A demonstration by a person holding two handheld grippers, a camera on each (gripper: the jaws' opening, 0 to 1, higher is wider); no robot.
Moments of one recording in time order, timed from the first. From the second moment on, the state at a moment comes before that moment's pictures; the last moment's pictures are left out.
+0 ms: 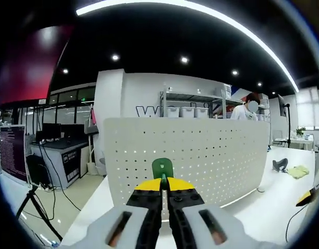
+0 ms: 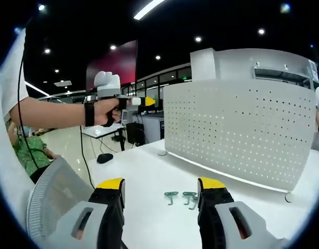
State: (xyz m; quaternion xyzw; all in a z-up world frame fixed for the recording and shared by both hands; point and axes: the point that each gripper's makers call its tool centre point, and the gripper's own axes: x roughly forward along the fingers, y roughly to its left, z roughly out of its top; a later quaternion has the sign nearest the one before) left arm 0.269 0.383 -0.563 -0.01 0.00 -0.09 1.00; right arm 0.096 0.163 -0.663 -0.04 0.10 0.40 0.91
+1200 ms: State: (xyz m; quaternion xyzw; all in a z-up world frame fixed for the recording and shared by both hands) left arm 0.336 0.402 -0.540 0.01 -0.02 -0.07 1.00; right arm 0.098 0.154 -0.670 -0.04 0.11 0.38 0.92
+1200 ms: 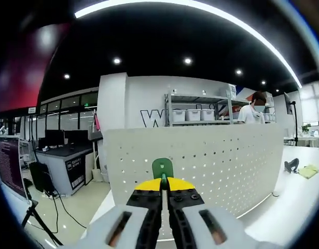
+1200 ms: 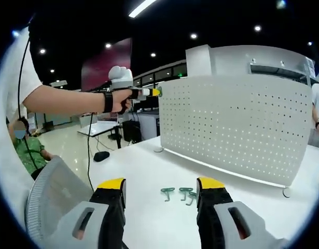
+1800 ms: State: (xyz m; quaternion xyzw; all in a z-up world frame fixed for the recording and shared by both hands) left arm 0.364 0.411 -0.537 0.03 -0.01 -0.06 1.00; right arm 0.100 0.149 -0.672 -0.04 0.12 0.37 0.92
